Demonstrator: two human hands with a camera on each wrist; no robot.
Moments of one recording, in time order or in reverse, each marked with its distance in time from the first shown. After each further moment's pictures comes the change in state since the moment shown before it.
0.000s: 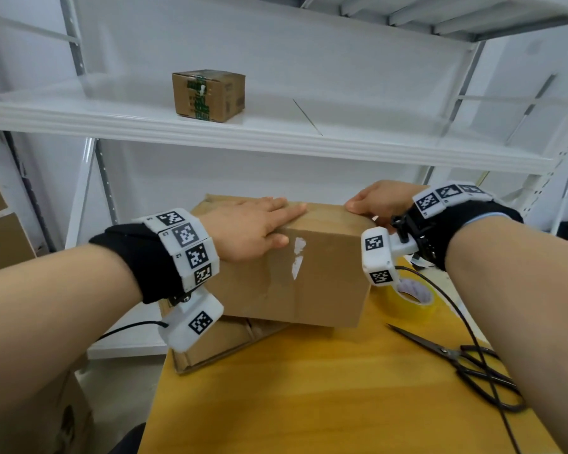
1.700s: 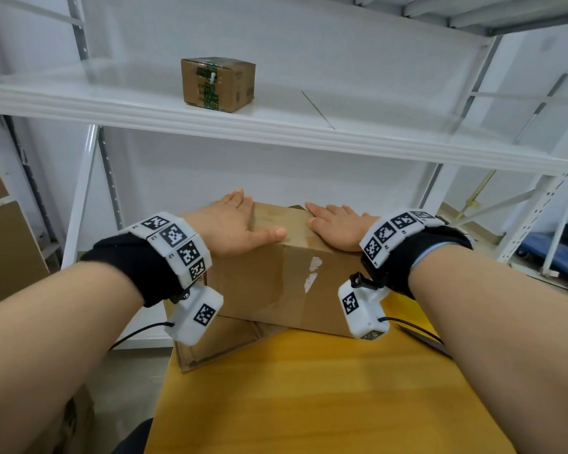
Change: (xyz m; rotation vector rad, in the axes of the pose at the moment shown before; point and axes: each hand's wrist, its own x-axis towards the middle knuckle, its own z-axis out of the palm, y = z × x) left_hand -0.002 -0.036 0.022 -0.130 -0.110 -0.280; right_hand -0.004 -0.049 0.076 -0.387 -0.073 -0.143
